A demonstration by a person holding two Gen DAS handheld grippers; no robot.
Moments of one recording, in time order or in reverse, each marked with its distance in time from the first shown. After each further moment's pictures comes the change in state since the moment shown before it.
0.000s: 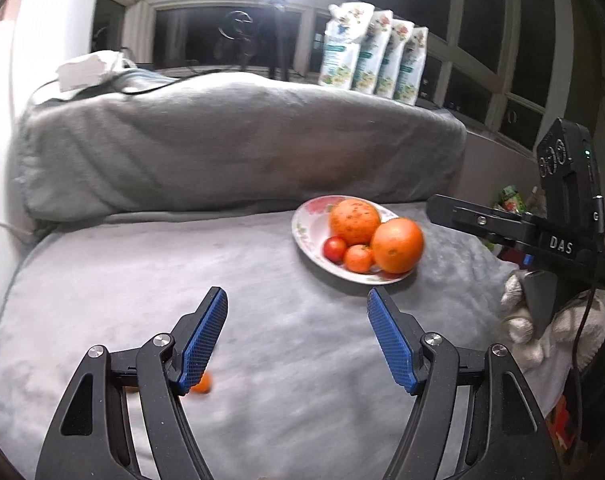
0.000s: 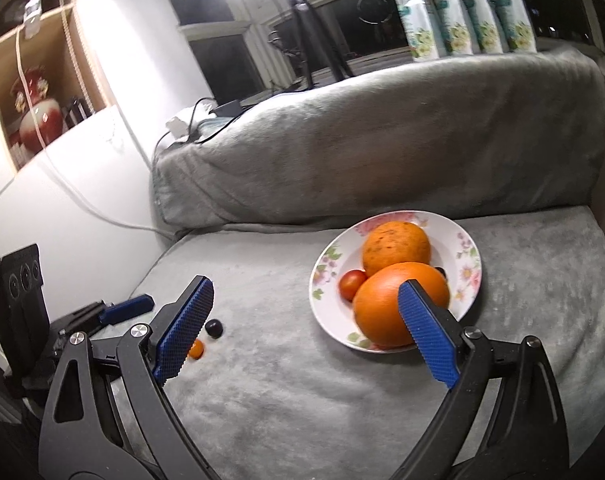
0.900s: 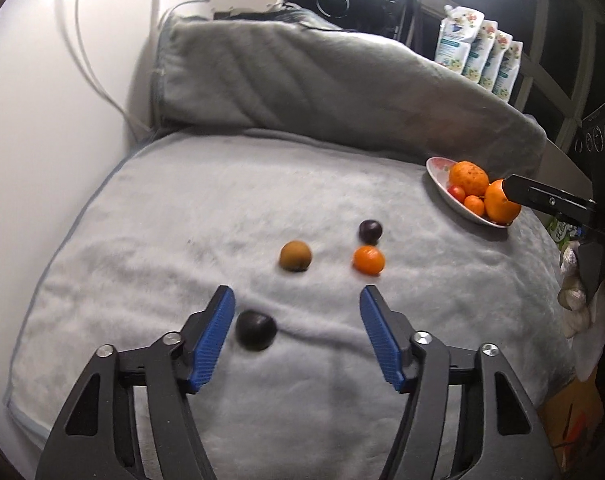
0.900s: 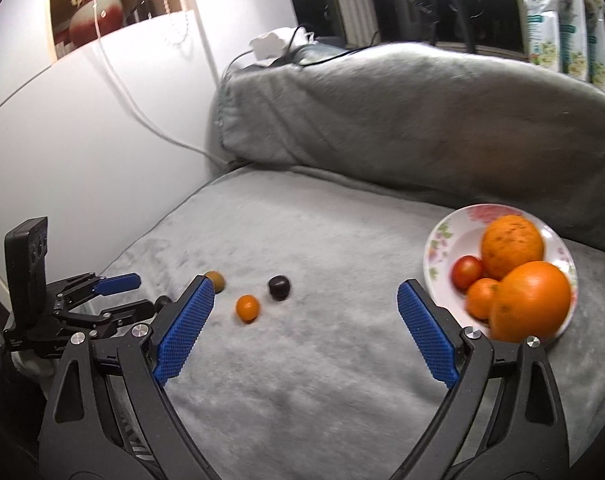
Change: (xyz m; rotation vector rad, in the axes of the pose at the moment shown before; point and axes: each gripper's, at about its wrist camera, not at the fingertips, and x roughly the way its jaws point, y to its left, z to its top) left arm -0.044 0.104 -0.089 -0.197 0.072 0.201; right arm 0.055 0.094 -0.030 -0.255 0.160 0.103
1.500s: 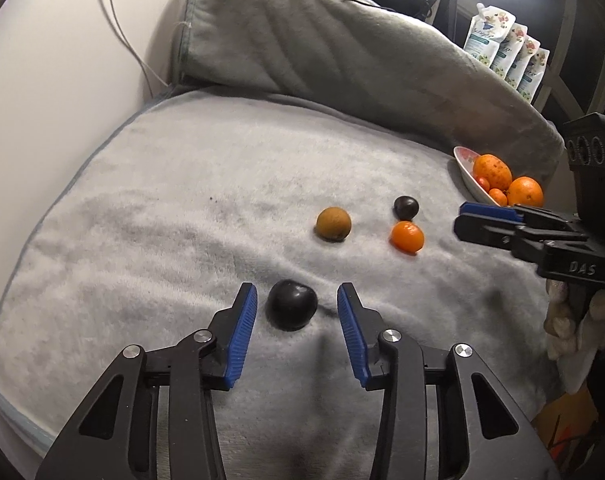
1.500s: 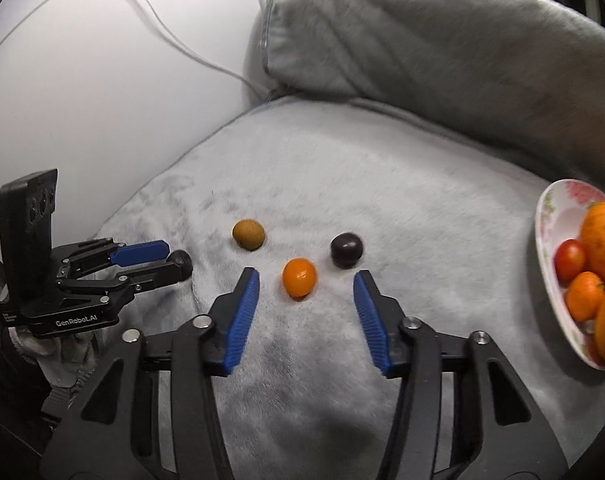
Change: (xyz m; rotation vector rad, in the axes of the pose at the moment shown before) left arm 0.021 0.028 -0.016 -0.083 0.069 -0.005; right arm 0.081 0.035 -0.014 -0.087 0.211 0.106
